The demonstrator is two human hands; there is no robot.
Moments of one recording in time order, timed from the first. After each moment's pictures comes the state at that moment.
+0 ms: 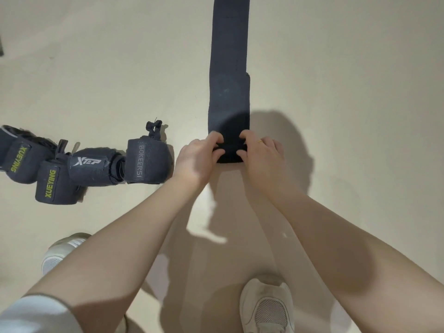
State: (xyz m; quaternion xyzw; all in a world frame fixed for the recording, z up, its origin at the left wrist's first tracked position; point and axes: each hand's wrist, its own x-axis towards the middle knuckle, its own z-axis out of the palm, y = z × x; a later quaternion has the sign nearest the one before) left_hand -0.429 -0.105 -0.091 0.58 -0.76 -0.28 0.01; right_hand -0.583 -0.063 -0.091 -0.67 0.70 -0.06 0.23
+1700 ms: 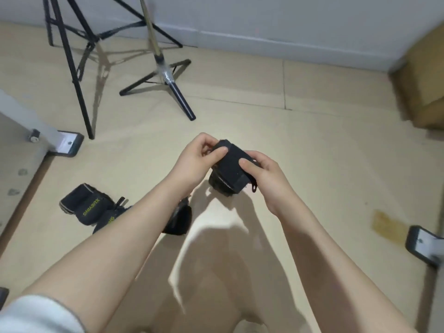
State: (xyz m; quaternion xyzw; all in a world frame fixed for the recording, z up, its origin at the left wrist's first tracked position) left_hand -0.409 -0.156 0.161 0.53 -0.52 -0.57 0.35; right_hand -0.564 -0.117 0.169 -0.38 0.60 -0.40 0.58
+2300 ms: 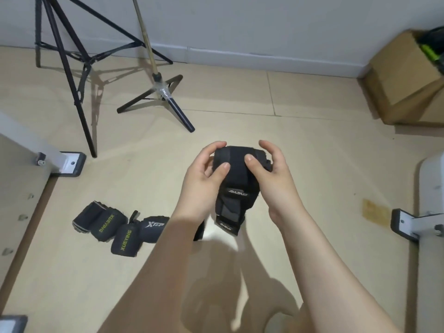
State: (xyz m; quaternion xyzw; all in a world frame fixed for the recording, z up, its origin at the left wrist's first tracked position) left_hand -0.368 -0.117 0.220 0.45 -0.47 -0.62 0.43; right_hand -0.498 -0.095 0.229 -0.31 0.65 -0.49 0.49
